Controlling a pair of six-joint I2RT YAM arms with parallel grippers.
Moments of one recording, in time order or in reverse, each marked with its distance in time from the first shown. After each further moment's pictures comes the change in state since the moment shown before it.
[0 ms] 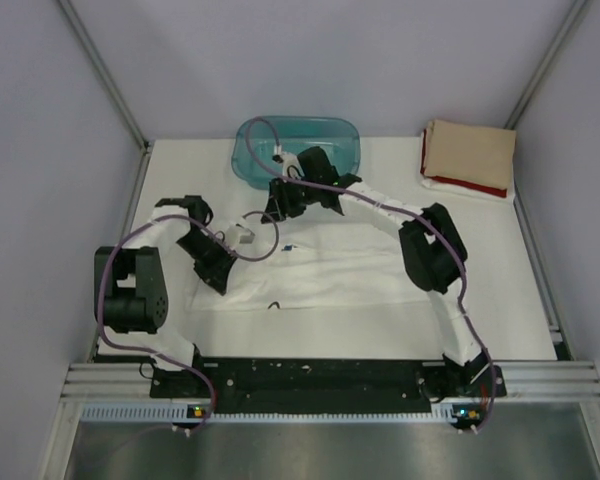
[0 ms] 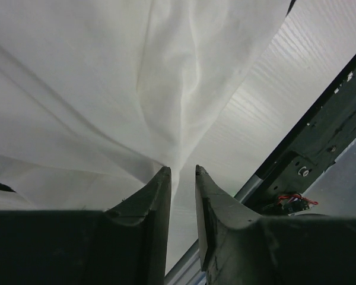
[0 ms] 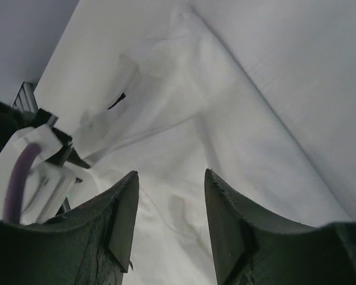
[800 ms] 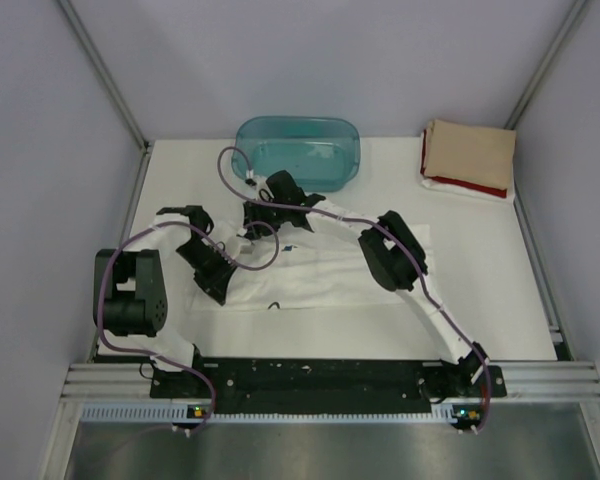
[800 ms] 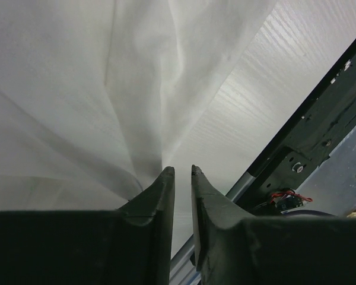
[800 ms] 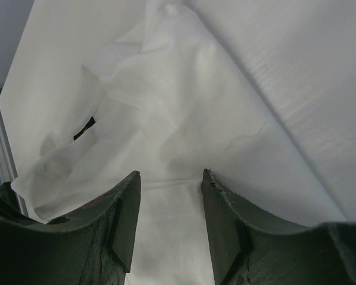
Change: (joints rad) left arm 0.000 -0.035 -0.102 0.007 0.008 0.012; right arm 0.122 0.348 0.230 0.125 0.035 0.093
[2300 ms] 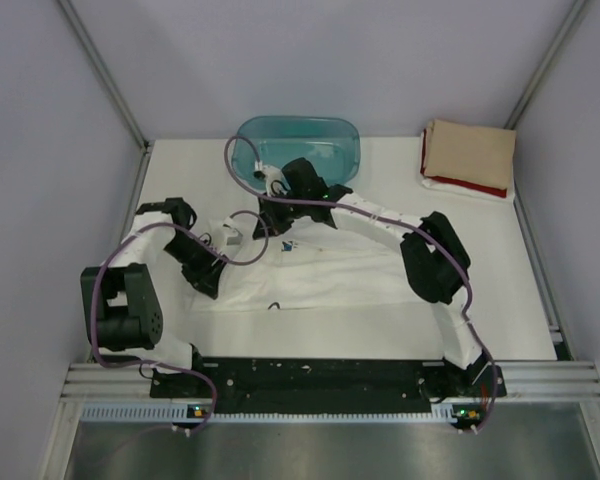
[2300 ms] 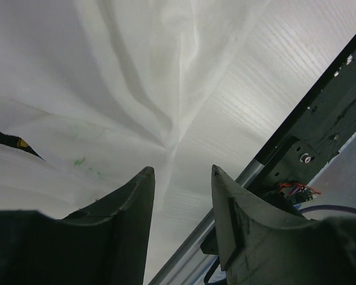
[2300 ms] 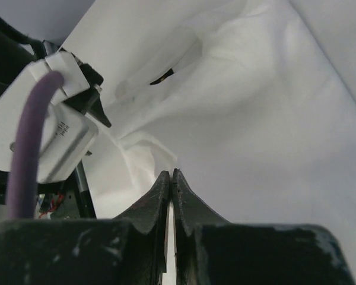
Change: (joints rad) left arm 0.091 -0.095 0.041 -0.050 -0.006 0.055; right arm 0.000 -0.360 -0.266 -0.089 -0.056 -0.132
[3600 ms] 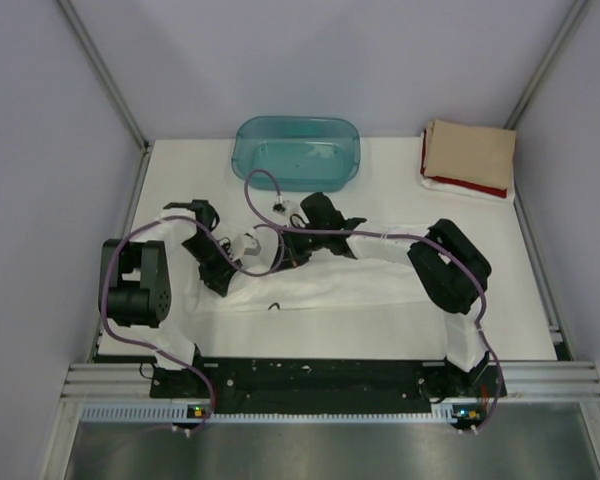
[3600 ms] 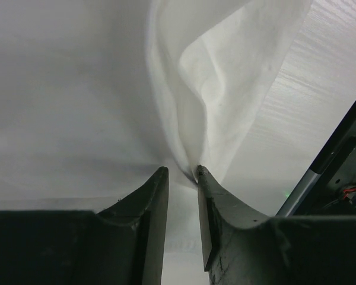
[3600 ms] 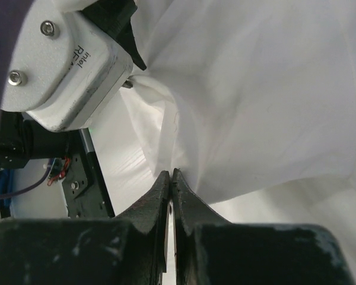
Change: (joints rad) left arm -0.118 0.162 -0.001 0.118 -0.024 0.179; right arm 0.010 -0.164 -0.473 0.265 -0.049 0.126
